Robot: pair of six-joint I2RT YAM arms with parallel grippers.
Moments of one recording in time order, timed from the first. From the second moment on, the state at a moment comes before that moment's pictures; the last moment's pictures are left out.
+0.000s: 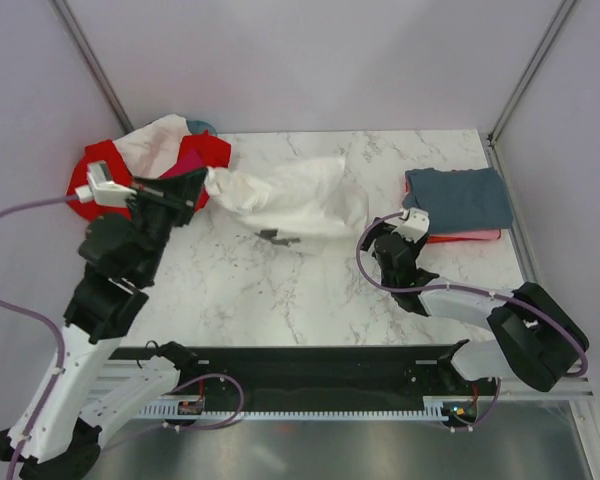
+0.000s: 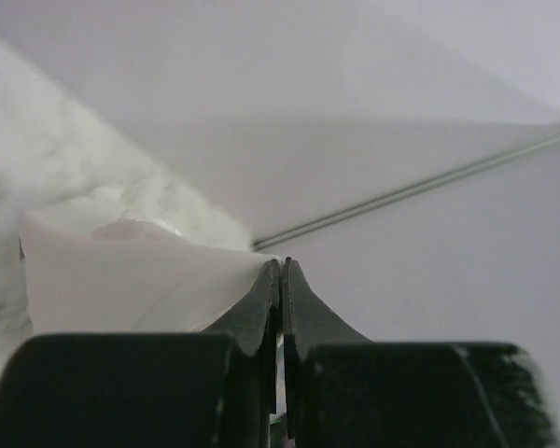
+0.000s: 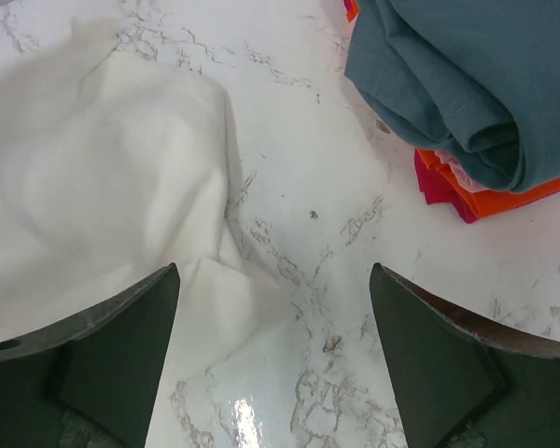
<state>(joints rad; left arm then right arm) -0.52 0.79 1.27 -0.31 -0.32 -1.06 0.65 1.35 0.47 0.45 0.76 0.58</state>
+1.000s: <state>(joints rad) -0.53 1.14 0.97 -0.63 -0.25 -0.75 0.60 1.46 0.56 0.39 0.59 0.57</state>
